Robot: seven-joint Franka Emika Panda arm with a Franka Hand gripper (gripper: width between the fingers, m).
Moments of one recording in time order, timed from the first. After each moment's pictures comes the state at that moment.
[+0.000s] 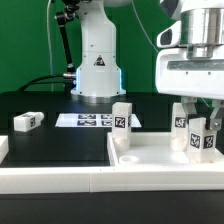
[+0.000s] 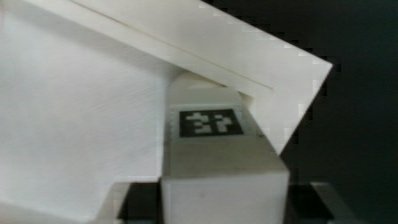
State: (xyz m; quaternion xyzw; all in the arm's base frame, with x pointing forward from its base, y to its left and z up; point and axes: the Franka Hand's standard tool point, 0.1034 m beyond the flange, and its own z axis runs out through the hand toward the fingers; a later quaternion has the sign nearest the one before) arm 0.628 0.119 0.082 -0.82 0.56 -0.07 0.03
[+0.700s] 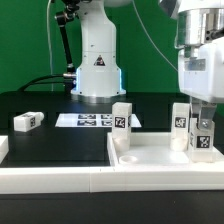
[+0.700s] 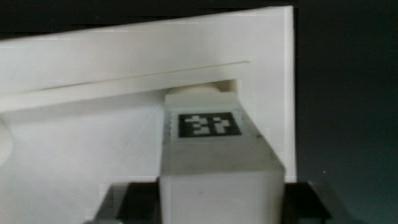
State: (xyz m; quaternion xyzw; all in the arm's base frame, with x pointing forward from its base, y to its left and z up) arm 0.626 0.118 0.082 -0.63 0.77 -0.05 0.05
